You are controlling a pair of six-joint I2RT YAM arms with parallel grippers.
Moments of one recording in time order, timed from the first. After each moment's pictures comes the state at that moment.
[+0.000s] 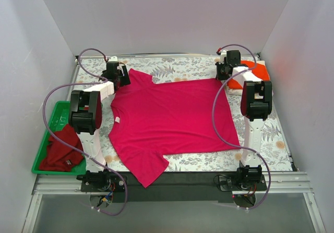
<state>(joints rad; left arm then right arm) -0.09 2.04 1.34 0.05 -0.17 -0.26 0.05 2.33 1.82 -0.32 -0.20 -0.11</state>
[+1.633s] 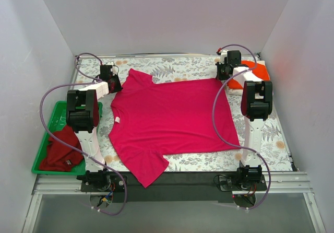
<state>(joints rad) -0.02 2.06 1.33 -0.05 0.04 -0.25 0.05 2.33 1.82 -0.31 -0.22 -0.13</state>
